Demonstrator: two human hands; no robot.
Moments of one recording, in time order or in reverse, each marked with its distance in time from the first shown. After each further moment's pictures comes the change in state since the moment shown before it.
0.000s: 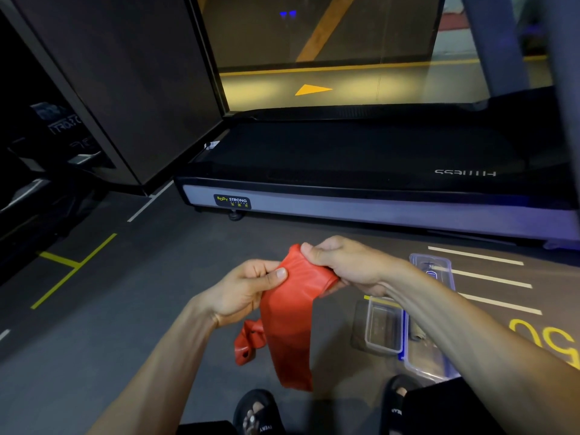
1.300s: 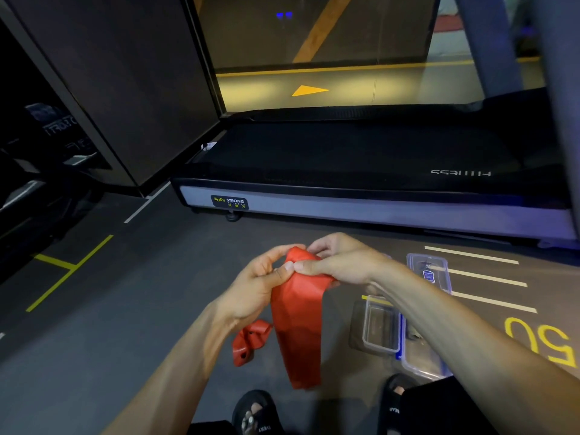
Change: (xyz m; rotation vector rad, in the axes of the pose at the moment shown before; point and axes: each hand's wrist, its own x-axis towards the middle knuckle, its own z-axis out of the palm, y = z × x) left_hand 0.014 -0.001 0.032 -0.032 0.202 0.144; right_hand 0.004 0.003 -0.002 -0.105 0.129 0.003
